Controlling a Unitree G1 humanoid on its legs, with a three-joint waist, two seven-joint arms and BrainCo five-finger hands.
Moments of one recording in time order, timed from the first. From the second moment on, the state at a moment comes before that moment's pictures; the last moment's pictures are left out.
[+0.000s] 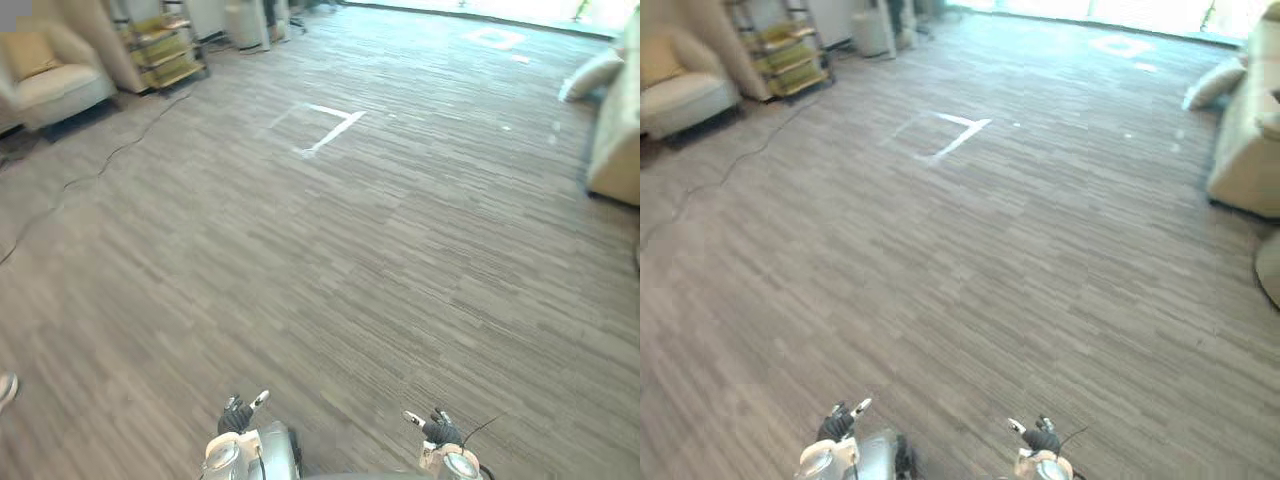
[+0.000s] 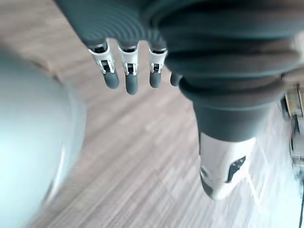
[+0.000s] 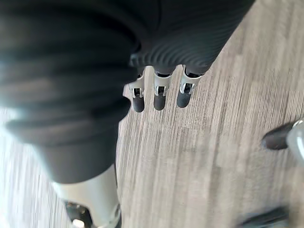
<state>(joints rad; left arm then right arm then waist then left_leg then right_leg) 0.08 -0.05 0.30 0.89 -0.09 -0.13 0.06 0.07 0.01 -0.27 0.92 0.10 -0.07 -0.09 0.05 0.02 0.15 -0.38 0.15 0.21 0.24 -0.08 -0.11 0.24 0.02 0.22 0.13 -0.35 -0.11</state>
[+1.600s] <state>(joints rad) 0.05 -0.02 0.19 1.00 -0.08 -0.11 0.06 0.15 0.02 -0.27 0.86 0.08 -0.10 -0.08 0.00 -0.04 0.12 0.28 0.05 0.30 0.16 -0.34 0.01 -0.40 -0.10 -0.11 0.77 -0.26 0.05</state>
